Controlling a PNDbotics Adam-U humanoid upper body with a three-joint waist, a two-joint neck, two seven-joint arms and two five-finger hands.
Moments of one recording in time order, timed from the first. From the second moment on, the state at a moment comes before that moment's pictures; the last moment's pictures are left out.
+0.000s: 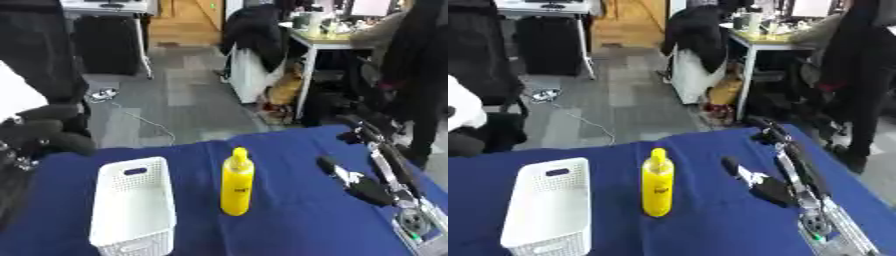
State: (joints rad) left arm -0.31 0.53 -0.09 -1.99 0.13 -0.53 -0.09; right arm -0.47 -0.49 0.16 -1.55 0.47 -0.05 -0.09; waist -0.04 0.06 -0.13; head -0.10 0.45
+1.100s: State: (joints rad) left arm -0.33 0.53 -0.09 -1.99 0.14 -0.53 -0.09; right arm -0.59 -0.42 0.22 -1.37 0.54 -0.07 -0.04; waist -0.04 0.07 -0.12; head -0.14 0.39
